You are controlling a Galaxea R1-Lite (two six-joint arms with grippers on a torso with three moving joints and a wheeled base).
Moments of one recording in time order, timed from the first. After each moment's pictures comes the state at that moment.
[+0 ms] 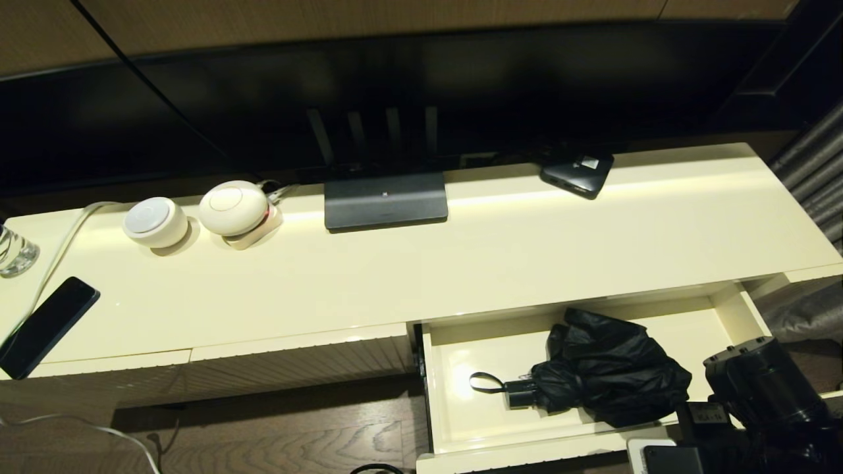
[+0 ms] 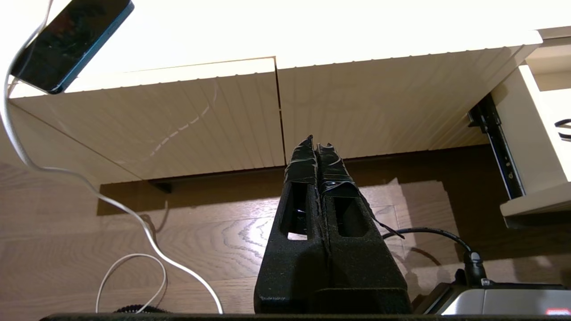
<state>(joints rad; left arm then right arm) 0.01 0.00 0.00 0.00 0.00 0.00 0.40 1.53 -0.45 -0.09 -0.12 -1.15</state>
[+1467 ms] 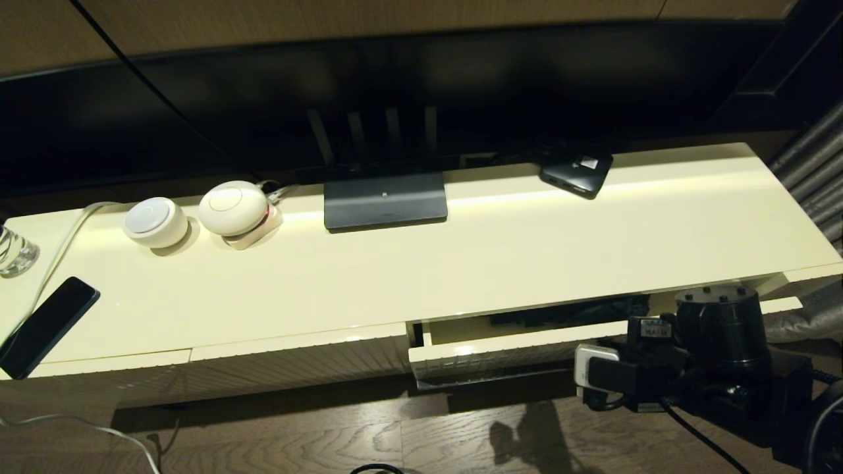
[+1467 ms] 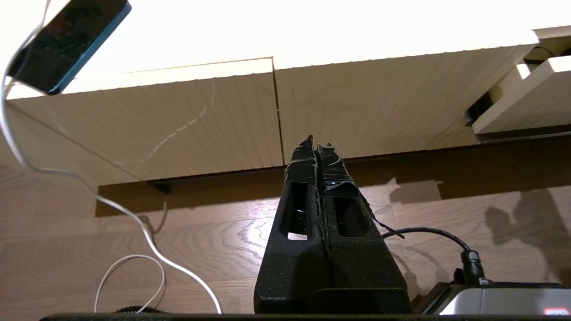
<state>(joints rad) 0.01 0.00 0.00 0.00 0.00 0.00 0.40 1.72 -0.51 -0.71 -0.20 -1.24</state>
